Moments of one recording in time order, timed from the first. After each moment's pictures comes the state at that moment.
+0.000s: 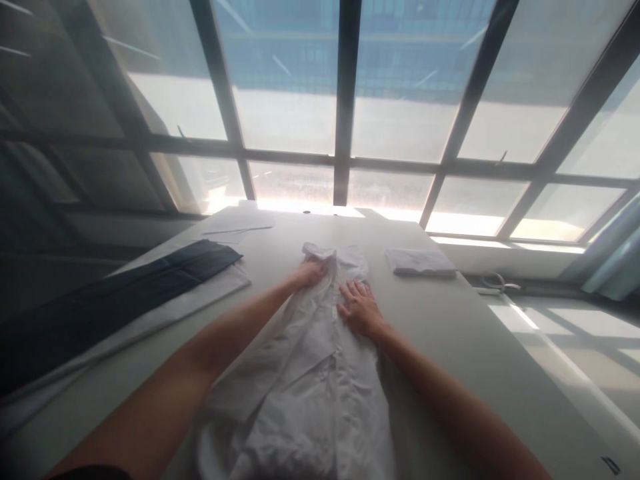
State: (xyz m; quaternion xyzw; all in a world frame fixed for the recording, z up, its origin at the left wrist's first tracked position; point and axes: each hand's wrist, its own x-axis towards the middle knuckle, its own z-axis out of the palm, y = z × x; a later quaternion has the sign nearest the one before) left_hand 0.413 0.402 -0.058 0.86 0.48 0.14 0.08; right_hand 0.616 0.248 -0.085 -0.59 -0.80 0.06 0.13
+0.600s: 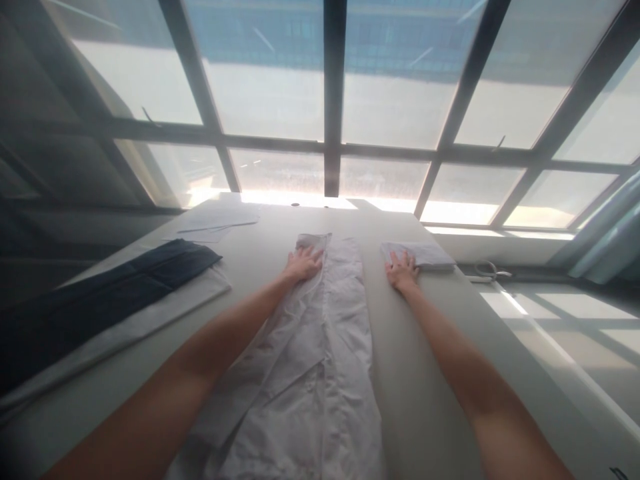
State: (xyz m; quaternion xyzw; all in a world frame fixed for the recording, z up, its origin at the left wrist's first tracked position) left_hand 0.433 0.426 -0.061 0.81 0.57 0.08 0.11; right_hand 0.775 0.364 -0.105 -0.80 -0.56 0.04 0.20
